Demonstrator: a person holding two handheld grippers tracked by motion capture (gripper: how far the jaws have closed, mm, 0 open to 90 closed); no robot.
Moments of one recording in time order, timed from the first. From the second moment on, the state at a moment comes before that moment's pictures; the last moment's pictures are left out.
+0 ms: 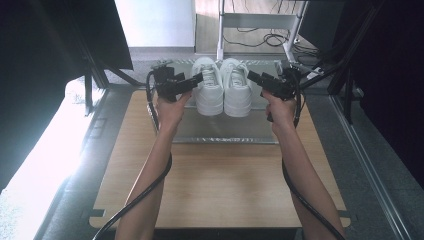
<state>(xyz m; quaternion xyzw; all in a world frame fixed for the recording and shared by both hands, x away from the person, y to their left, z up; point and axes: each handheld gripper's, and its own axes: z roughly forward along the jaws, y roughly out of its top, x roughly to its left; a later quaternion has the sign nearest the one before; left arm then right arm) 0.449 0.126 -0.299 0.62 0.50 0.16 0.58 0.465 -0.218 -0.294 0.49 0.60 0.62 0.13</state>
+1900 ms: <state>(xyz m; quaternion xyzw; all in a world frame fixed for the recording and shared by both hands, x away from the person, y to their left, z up) 0.317 0.168 -0.398 0.73 0.45 0.19 0.47 0.351 -0.279 -0.402 0.41 0.76 0.49 0.13</state>
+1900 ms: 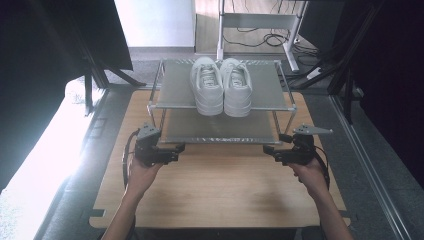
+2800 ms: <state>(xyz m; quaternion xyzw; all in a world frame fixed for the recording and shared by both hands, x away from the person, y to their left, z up) 0.265 0.180 -0.481 0.76 0.46 0.16 0.43 0.310 -0.296 -0.468 0.42 0.79 0.42 0.14</state>
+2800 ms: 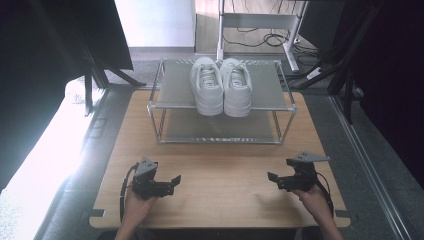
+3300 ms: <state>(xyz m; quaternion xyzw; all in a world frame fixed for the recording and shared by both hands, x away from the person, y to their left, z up) 0.264 0.158 -0.521 0.81 0.45 0.14 0.34 0.303 -0.292 -0.510 0.42 0.82 0.36 0.15</state>
